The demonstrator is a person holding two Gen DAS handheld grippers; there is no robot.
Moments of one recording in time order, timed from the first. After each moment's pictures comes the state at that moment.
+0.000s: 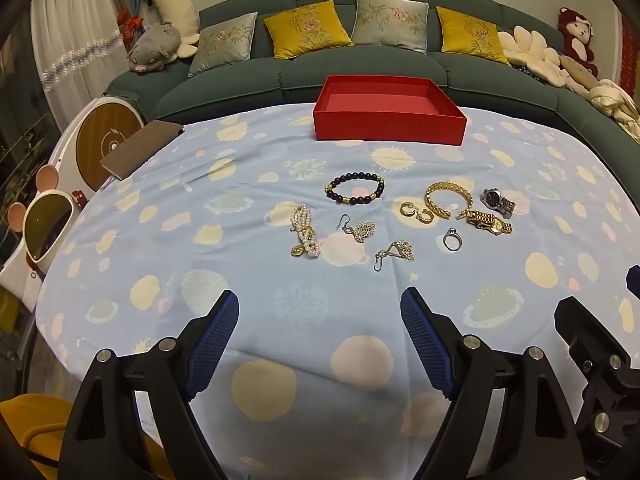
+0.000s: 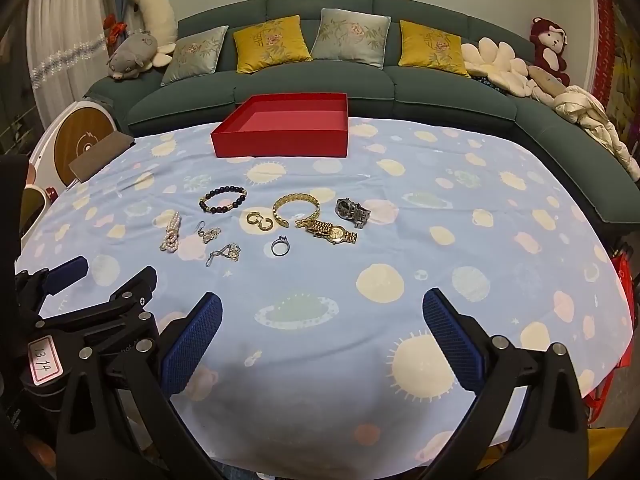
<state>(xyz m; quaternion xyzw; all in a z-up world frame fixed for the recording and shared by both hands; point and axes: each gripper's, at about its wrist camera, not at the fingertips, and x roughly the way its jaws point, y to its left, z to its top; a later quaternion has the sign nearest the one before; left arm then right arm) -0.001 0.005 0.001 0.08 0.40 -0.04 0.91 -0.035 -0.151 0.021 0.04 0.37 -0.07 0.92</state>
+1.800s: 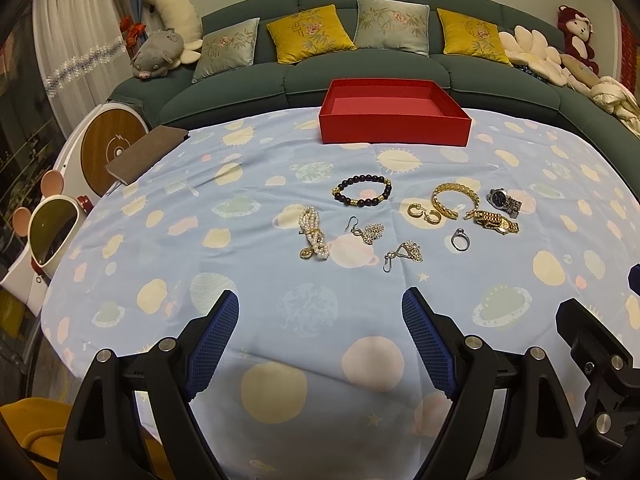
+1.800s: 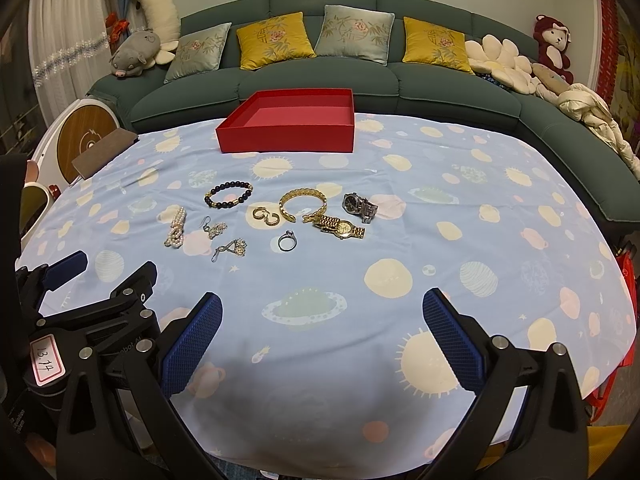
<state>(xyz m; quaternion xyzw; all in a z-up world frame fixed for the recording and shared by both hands) -0.002 0.008 0.000 0.09 0.39 -0.03 0.91 -0.035 -0.146 0.016 0.04 0.38 -0.07 0.92</state>
